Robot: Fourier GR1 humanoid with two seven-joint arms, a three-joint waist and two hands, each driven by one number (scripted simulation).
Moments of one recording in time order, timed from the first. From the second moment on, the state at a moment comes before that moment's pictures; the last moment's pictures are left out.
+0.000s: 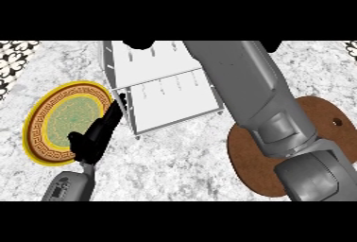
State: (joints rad) left arm -0.16 0.15 -0.12 -1.33 0.06 -0.07 -0.09; right arm -1.52 -0.01 -0.09 -0.54 0.49 0.23 0.21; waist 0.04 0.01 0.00
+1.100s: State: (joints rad) left arm -0.16 0.14 -0.10 -1.31 0.05 -0.09 -0.10; right arm -1.59 -0.01 -0.12 -0.33 0.03 0.08 0.38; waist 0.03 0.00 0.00
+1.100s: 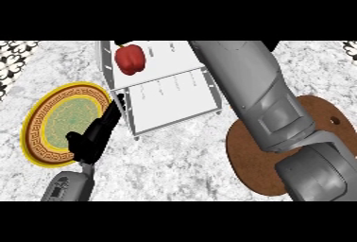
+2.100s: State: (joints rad) left arm -0.12 0.14 -0.09 -1.35 0.05 -0.09 -0.10; right arm -1.35 -0.52 -0.31 -0.38 -0.03 0.02 0.09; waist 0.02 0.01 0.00
